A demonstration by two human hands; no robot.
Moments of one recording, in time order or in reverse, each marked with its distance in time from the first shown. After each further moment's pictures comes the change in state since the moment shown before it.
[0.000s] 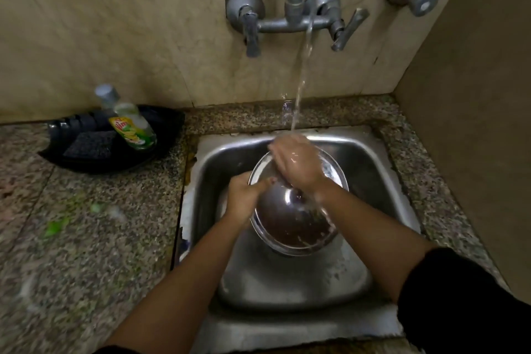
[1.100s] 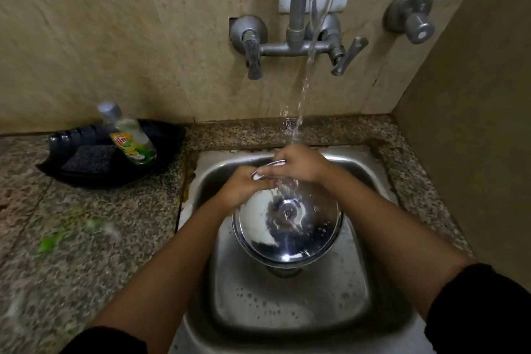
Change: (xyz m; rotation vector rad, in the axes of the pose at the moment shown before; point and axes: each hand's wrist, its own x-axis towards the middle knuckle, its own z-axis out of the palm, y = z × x) left_hand 0.035 0.053 -0.008 0.239 -0.368 0.022; right_hand 0.045 0.029 -0.032 0.398 -0.611 0.166
